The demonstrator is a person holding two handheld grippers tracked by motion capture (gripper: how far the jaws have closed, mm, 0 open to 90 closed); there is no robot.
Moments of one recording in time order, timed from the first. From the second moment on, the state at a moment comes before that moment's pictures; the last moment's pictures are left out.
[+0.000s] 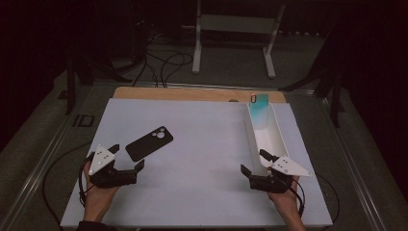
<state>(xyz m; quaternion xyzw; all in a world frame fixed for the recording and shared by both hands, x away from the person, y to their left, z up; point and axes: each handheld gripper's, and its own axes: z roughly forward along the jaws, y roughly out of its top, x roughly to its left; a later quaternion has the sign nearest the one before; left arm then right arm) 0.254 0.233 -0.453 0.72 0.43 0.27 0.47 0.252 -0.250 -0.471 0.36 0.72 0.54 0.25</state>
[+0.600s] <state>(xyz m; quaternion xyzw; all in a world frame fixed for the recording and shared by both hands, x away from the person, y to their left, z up) 0.298 0.235 -0.460 0.74 0.44 0.26 0.44 0.253 -0.253 -0.470 0.36 0.72 0.54 0.25</state>
